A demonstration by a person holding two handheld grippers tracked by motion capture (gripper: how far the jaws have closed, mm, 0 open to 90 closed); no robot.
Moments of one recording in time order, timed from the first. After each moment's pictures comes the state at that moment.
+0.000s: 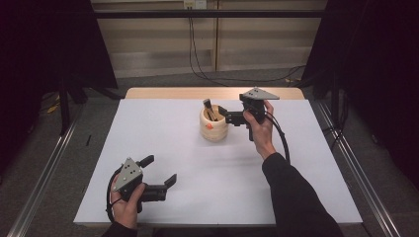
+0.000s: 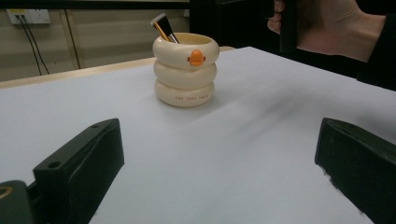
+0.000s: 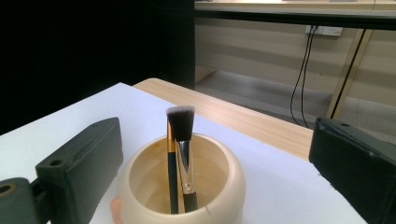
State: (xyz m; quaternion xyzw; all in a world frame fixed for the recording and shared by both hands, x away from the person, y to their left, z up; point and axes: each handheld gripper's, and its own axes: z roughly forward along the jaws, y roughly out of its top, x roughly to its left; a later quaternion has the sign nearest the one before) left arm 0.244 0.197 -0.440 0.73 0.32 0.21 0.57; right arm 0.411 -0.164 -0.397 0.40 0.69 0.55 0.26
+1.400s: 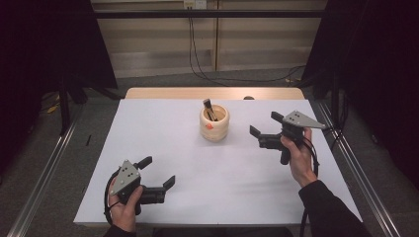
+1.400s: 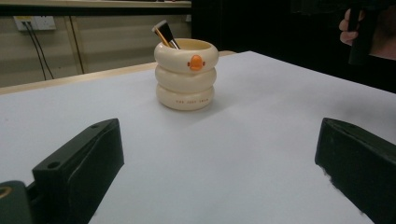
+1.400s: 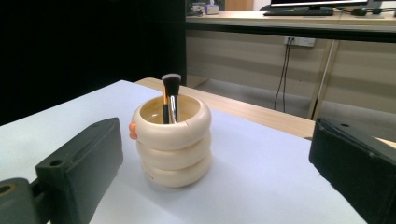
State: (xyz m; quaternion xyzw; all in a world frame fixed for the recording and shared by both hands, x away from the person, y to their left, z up) left arm 0.238 0.199 -0.437 0.72 0.32 0.21 0.58; right arm 0.319 -0.239 -0.397 0.40 0.66 0.56 0.29
